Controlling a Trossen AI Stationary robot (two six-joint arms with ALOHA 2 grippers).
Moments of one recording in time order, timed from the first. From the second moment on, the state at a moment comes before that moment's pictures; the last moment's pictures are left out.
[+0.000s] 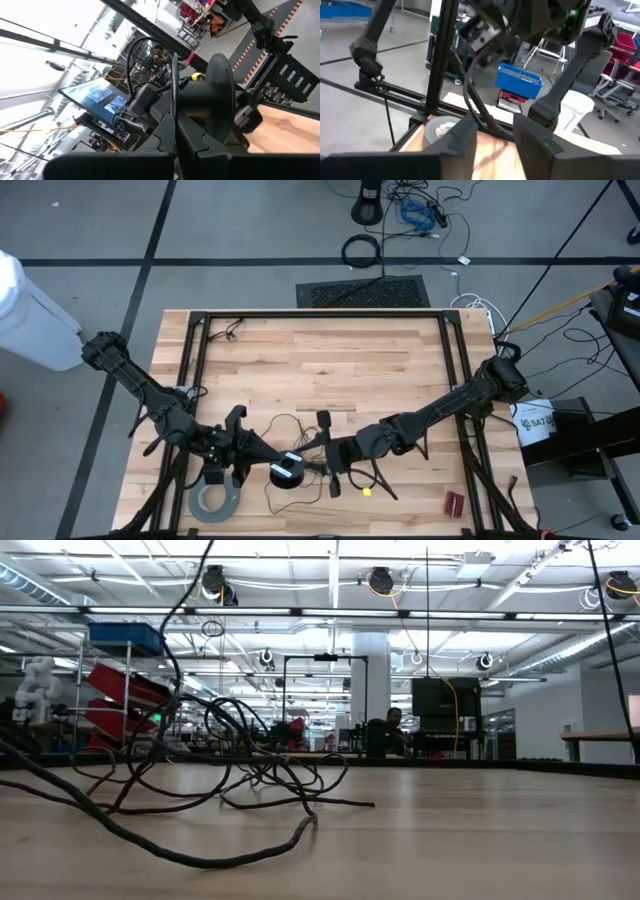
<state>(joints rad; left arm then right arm) -0.68 1.19 0.95 0.39 -0.42 1.03 0.44 1.76 1.28 0.44 0.29 -0.22</state>
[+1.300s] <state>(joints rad) -0.78 1.18 0.95 0.37 -0.70 1.00 0.50 1.54 1.29 0.12 0.36 -0.20</state>
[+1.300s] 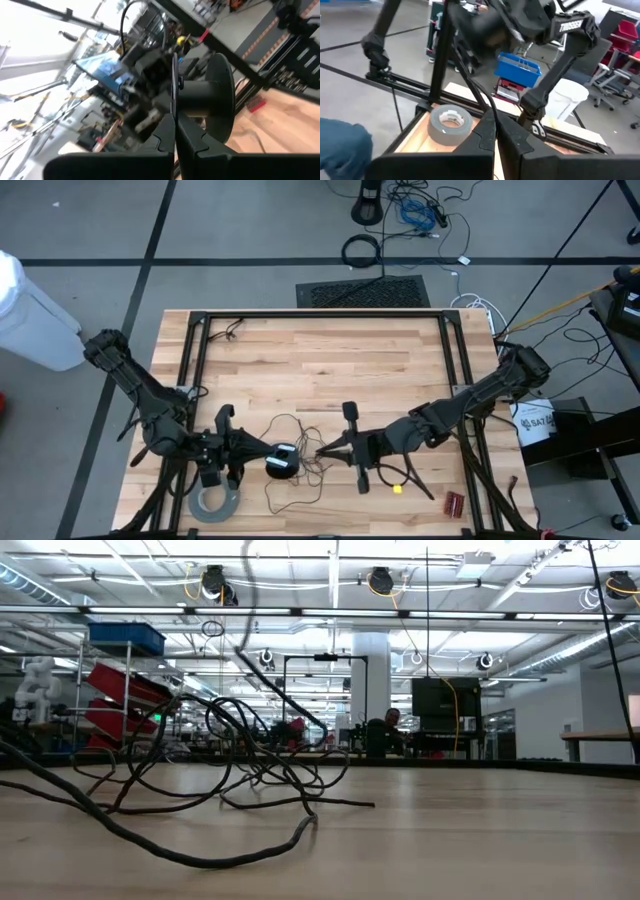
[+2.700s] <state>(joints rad) -0.84 1.23 0.95 -0.06 -0.92 0.32 0.58 1.58 1.28 -0.02 0.53 0.03</state>
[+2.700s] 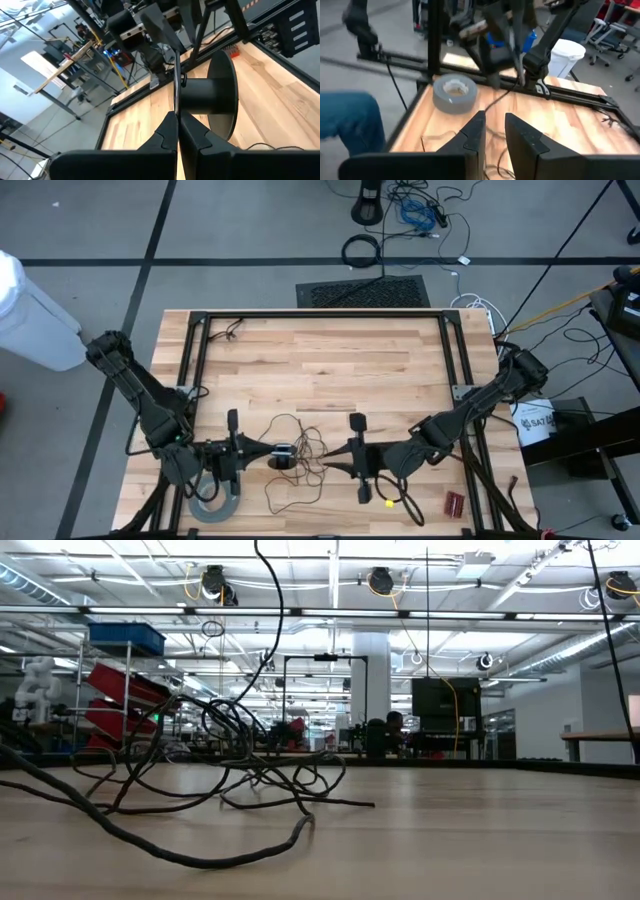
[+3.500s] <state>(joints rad) -0.86 1.35 0.95 -0.03 -0.93 0.29 0.68 1.60 1.29 0.08 0.54 0.13</state>
